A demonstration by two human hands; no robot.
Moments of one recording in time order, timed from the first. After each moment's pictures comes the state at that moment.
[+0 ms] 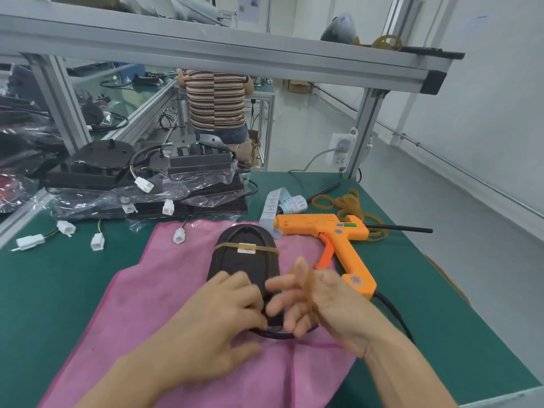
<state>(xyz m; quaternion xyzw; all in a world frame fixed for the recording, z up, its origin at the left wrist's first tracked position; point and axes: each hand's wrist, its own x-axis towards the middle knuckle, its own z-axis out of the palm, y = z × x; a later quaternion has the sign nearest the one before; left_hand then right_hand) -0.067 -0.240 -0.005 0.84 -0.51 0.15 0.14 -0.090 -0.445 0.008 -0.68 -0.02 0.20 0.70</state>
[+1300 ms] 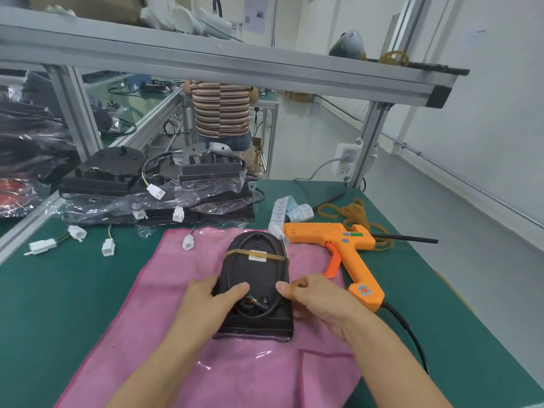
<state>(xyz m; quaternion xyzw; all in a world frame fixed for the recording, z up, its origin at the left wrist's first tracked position) -0.049 -0.243 -0.028 0.80 0.06 -0.10 0.60 -0.051 -0.429 -0.010 -0.78 0.14 0.18 0.58</state>
